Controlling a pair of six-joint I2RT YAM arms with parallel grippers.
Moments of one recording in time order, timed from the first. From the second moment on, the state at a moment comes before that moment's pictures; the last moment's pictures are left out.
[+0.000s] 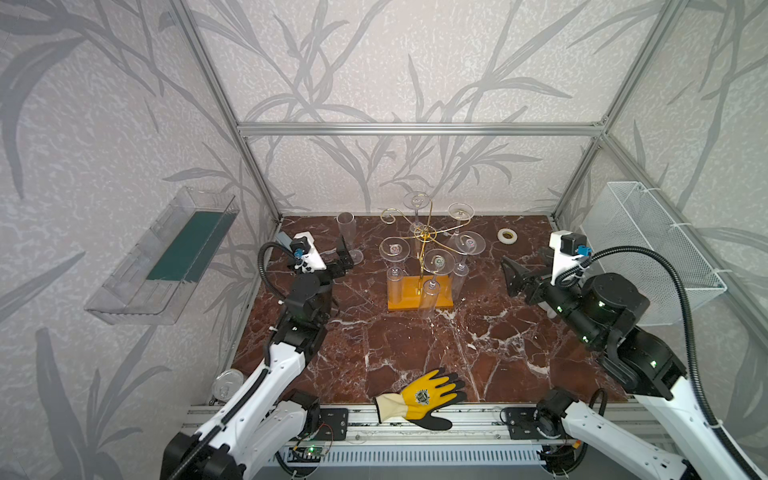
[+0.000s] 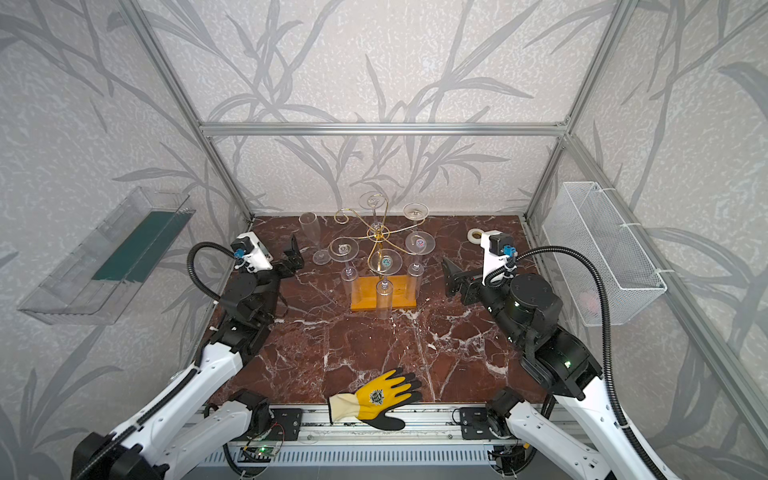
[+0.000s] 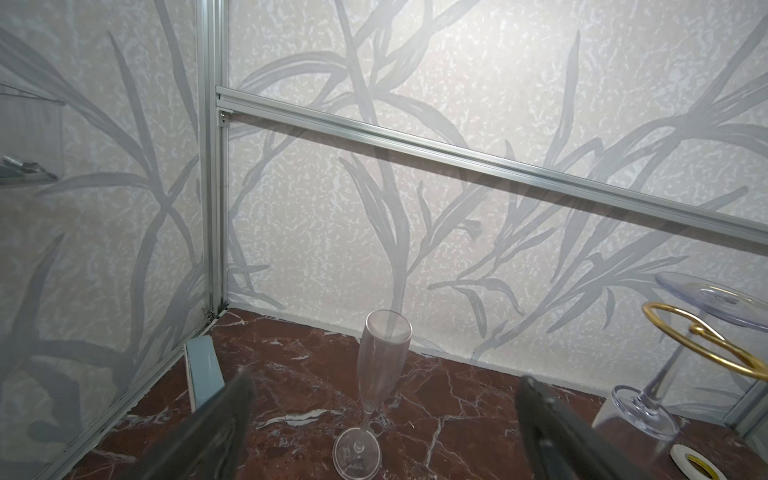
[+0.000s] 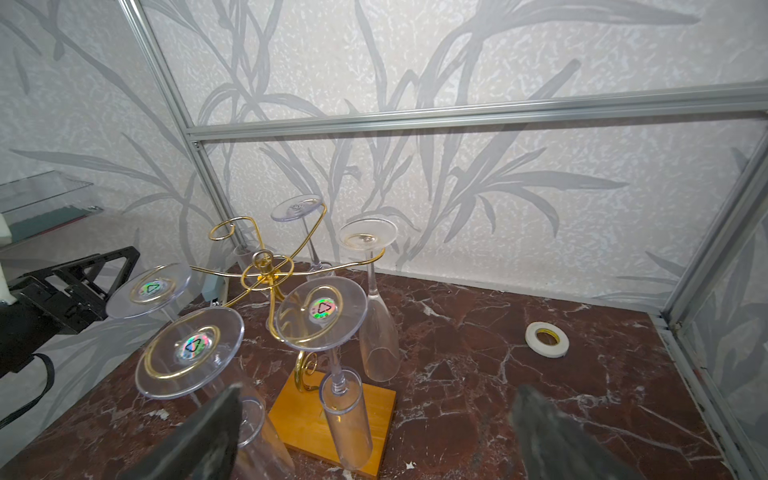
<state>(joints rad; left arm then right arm) -0.32 0.87 0.59 0.37 -0.40 -0.21 0.61 0.72 1.10 -0.50 0.21 0.19</state>
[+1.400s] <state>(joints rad) -0.48 0.89 0.84 -0.05 0.25 -1.21 0.61 0.79 1.13 -0.58 0.00 0.29</state>
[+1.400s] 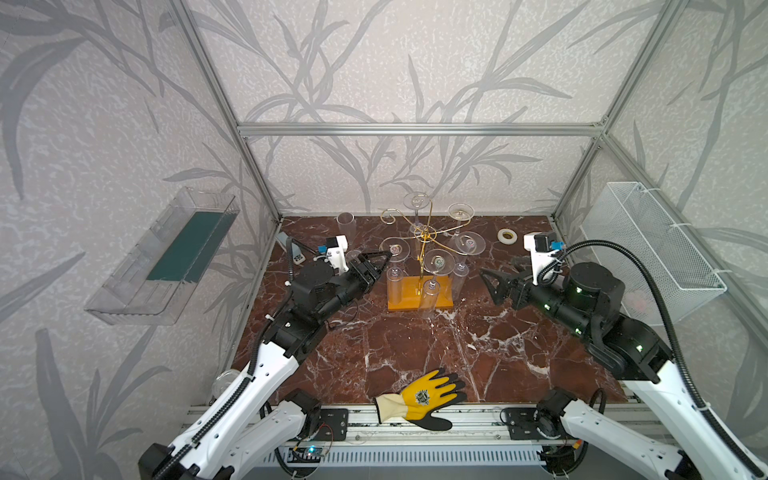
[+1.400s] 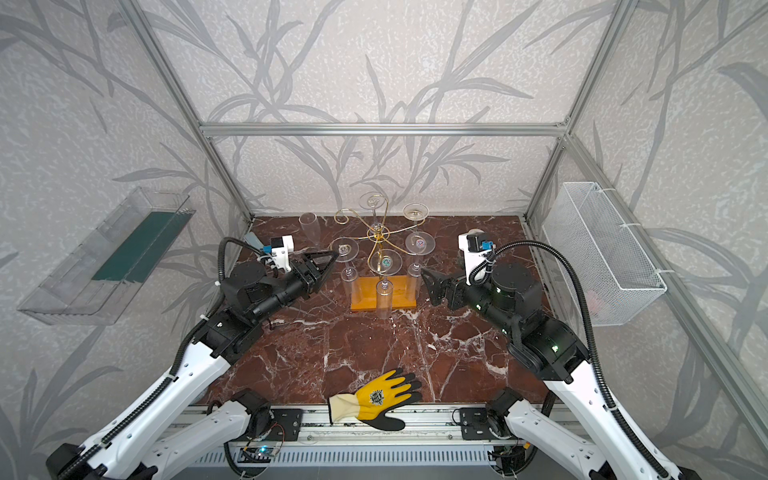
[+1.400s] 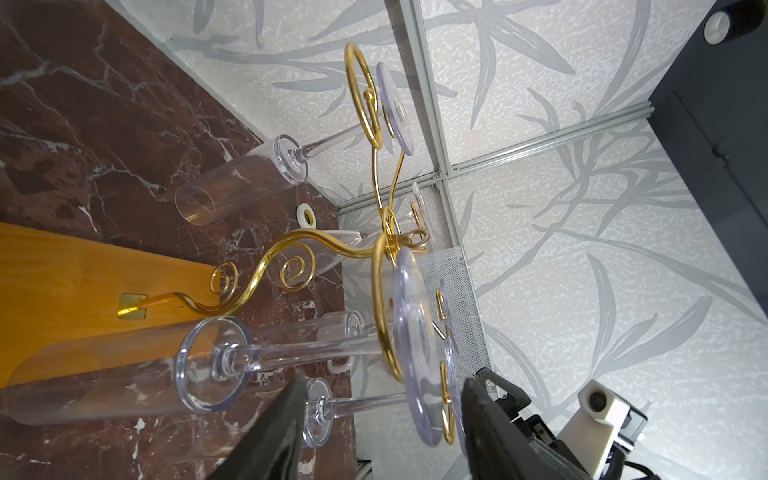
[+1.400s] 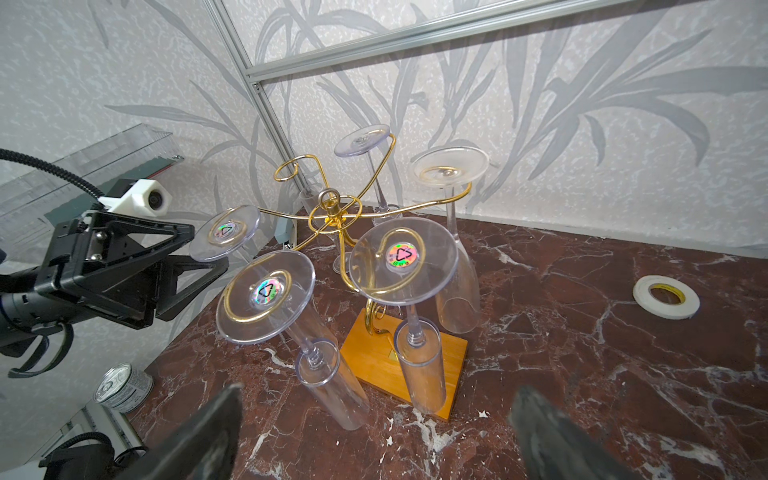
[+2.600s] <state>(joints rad) -0.52 0.89 0.86 -0.04 0.20 -1.27 0.61 0.75 1.13 -0.59 0.03 0.30</state>
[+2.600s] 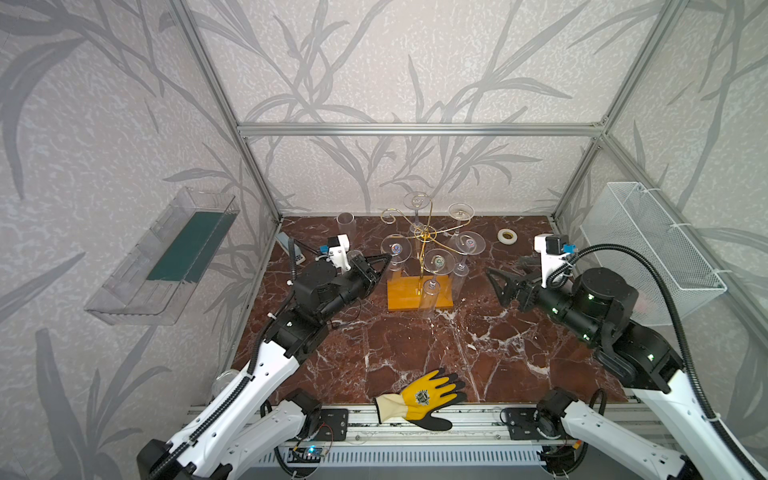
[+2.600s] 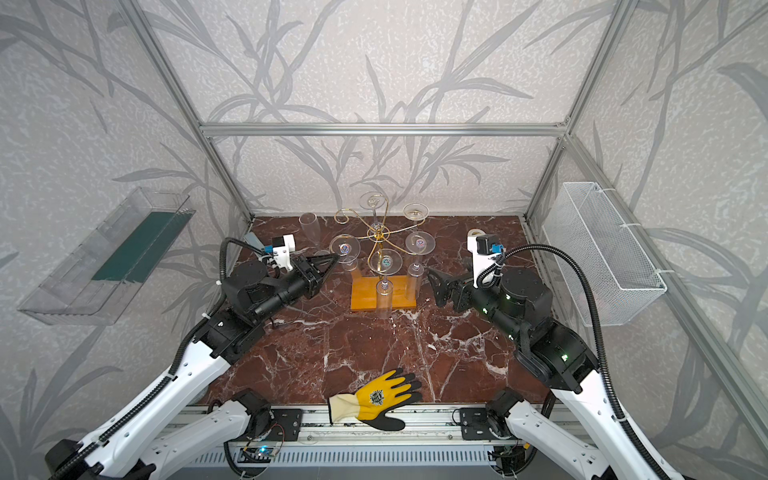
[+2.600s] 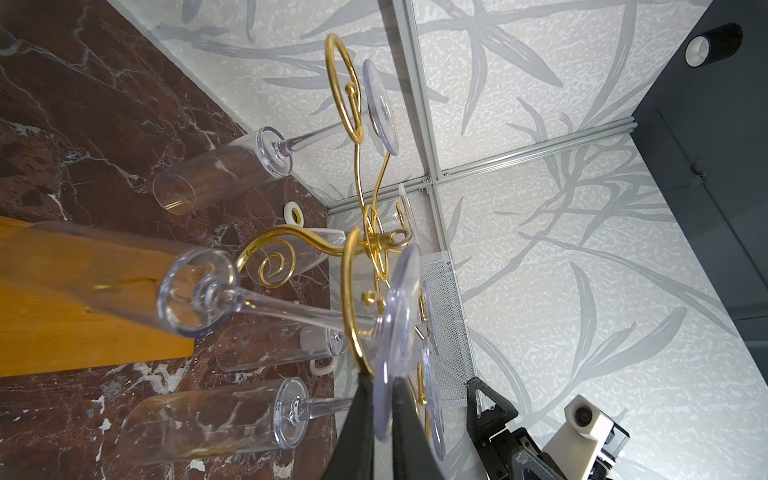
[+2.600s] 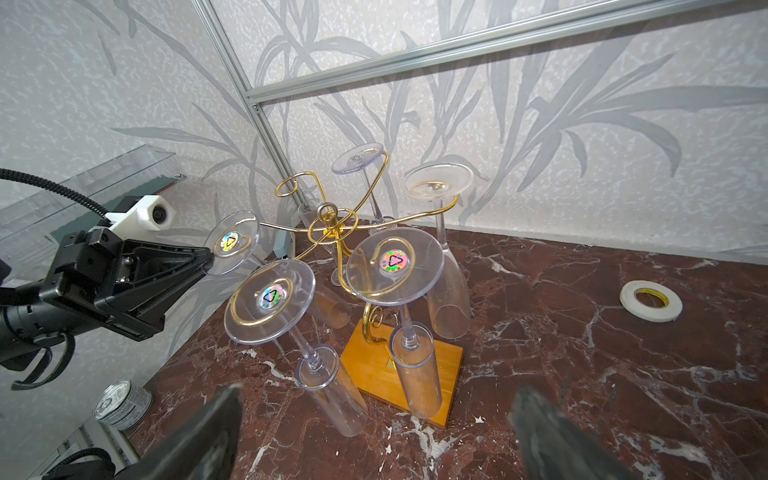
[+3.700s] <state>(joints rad) -0.52 0.92 0.91 -0.04 0.10 -1.32 0.61 0.75 1.13 -0.59 0.05 0.31</state>
